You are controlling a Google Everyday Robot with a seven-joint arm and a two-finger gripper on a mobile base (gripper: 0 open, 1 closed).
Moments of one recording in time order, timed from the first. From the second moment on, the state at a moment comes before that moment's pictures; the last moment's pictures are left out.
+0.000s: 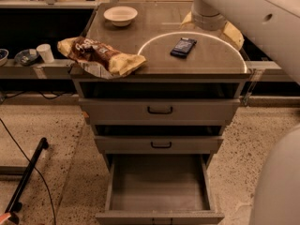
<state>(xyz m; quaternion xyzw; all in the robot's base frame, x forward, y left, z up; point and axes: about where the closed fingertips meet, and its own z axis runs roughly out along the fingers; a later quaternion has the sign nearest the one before) 0.707 -0.204 0.916 0.91 -0.31 0.28 0.06</state>
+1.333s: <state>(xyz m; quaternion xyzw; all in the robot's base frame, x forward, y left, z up) 0.804 -0.185 0.857 0.92 -0.28 0.26 0.03</state>
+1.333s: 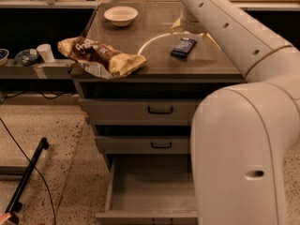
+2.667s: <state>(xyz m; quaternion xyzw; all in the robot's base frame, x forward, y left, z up) 0.819 -0.168 0.821 0.94 -0.25 0.22 0.04</state>
